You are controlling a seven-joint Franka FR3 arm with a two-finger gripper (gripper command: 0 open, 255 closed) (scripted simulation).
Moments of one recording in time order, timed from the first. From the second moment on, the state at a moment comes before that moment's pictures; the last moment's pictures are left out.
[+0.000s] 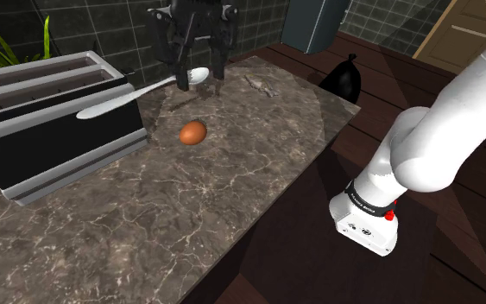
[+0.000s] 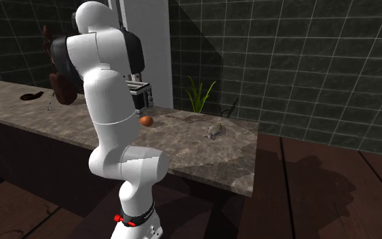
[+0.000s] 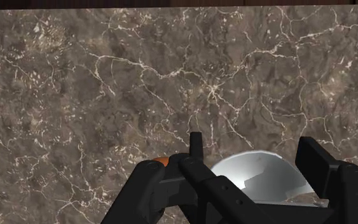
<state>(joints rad) 0.24 -0.12 0.46 -1.71 0.18 1.51 0.73</state>
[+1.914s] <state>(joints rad) 0.35 0.14 0.57 -1.72 0.07 1.77 0.94</state>
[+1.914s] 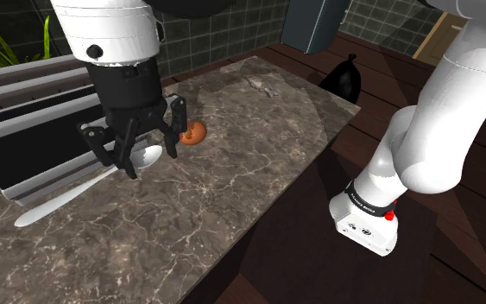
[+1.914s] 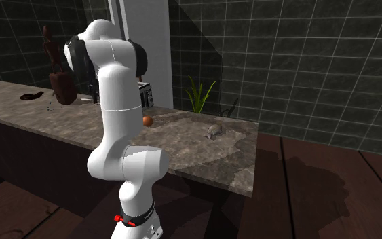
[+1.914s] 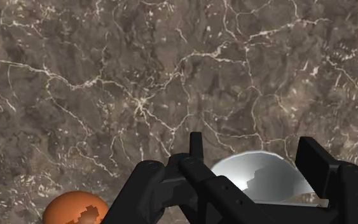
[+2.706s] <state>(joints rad) 0.36 0.17 0.57 -1.85 0.06 1.93 0.94</state>
